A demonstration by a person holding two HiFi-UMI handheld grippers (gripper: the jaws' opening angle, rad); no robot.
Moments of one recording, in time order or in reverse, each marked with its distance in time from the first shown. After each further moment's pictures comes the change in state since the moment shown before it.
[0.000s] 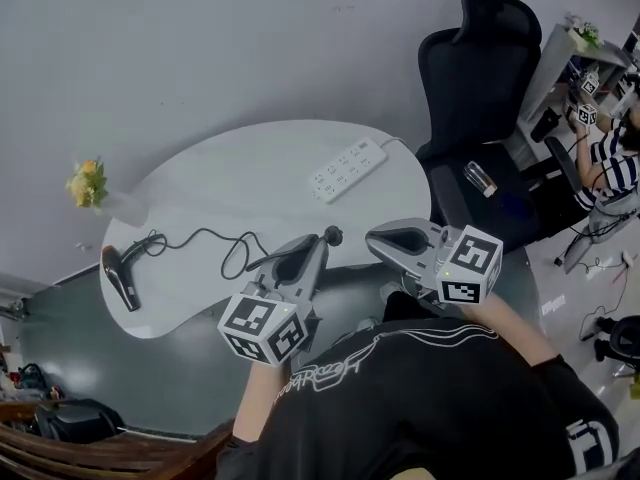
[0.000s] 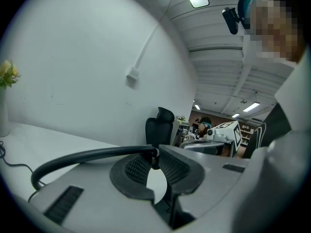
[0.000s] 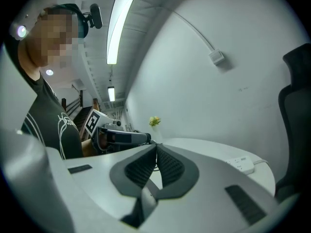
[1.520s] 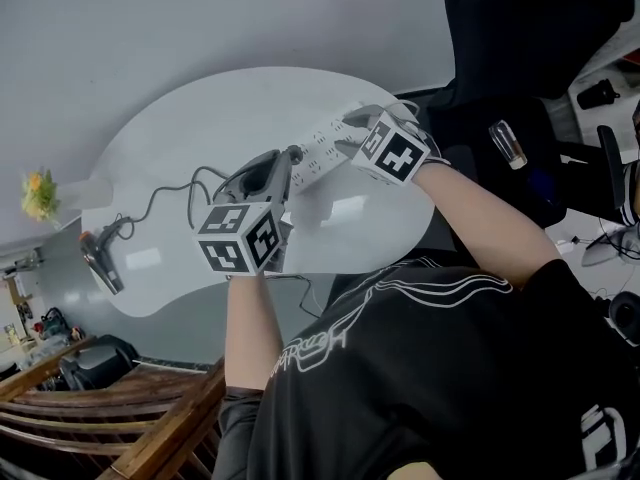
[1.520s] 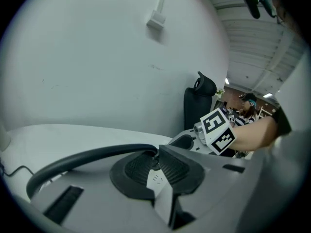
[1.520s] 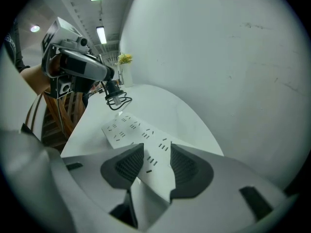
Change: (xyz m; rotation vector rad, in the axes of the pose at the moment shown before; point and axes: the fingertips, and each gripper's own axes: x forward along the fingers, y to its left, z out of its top) left arm 0.228 0.168 -0.038 -0.019 0.307 0.307; right arm 0.112 -0.337 -0.150 -0.213 0.641 -0.066
